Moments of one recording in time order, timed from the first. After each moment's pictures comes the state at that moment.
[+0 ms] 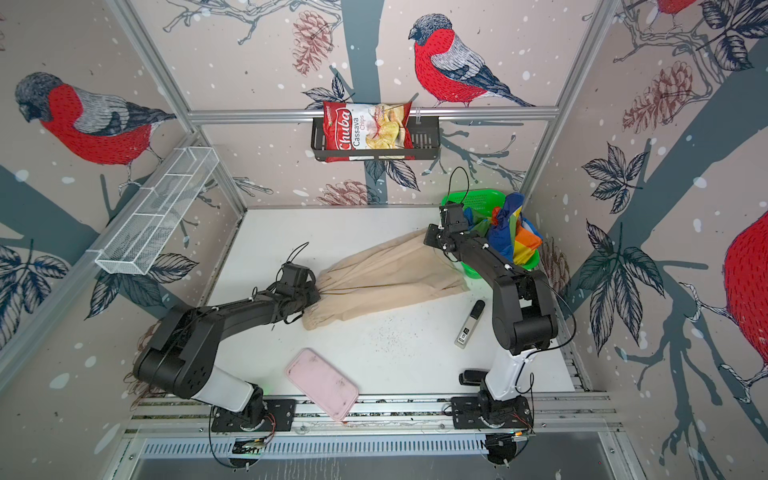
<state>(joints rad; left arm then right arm) -0.33 1.53 0.64 -0.07 -0.10 -0.73 0.28 1.80 1.34 -0.30 -0.05 0.42</state>
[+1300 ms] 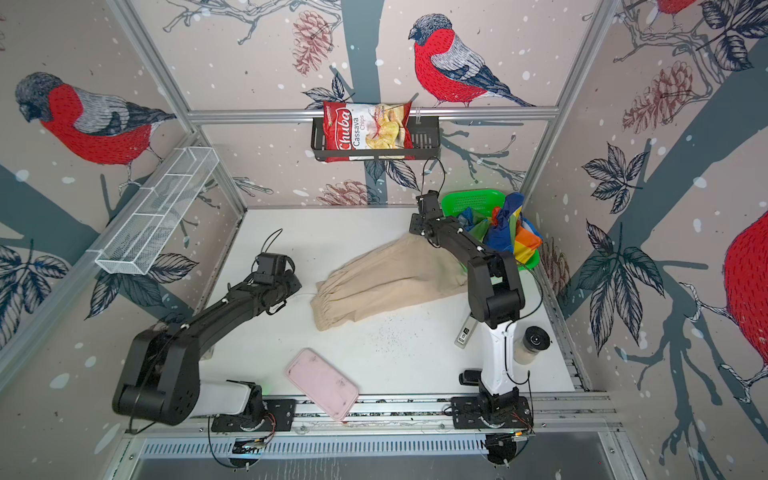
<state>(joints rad) -0.20 1.33 0.71 -0.27 -0.13 -0.73 0.38 2.00 1.56 -0.34 0.16 0.37</state>
